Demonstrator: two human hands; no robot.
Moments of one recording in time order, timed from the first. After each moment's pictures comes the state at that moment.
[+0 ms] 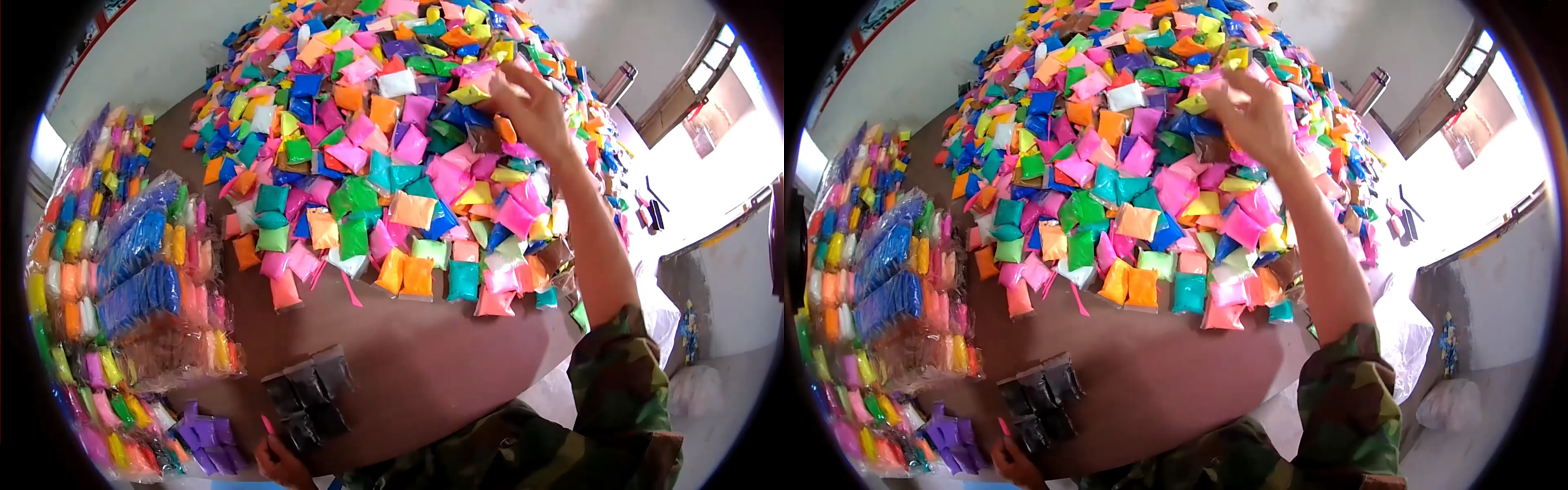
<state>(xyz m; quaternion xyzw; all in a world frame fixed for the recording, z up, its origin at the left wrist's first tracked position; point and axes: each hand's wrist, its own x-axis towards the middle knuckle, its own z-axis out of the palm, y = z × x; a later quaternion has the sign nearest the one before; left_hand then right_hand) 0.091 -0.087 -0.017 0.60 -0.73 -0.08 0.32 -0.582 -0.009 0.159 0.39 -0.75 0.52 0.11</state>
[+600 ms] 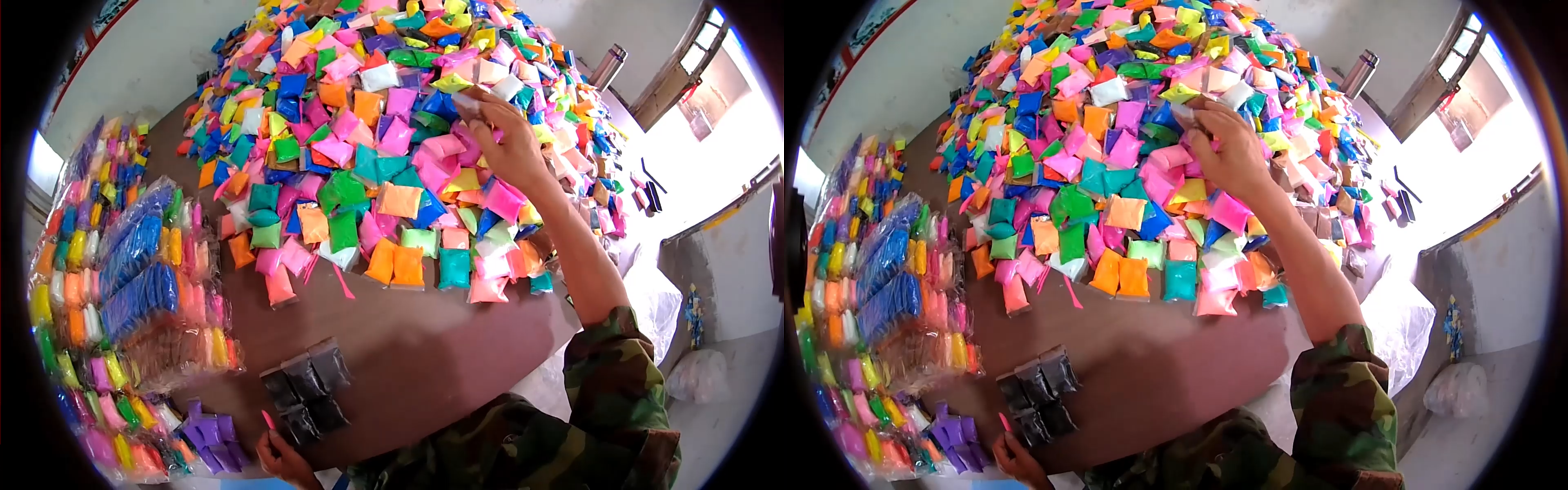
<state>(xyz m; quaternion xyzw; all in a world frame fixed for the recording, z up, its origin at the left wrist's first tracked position) 0.085 -0.086 -0.005 0.55 -0.75 -0.11 0.35 -0.548 0.016 0.105 0.48 -0.75 0.40 0.22</state>
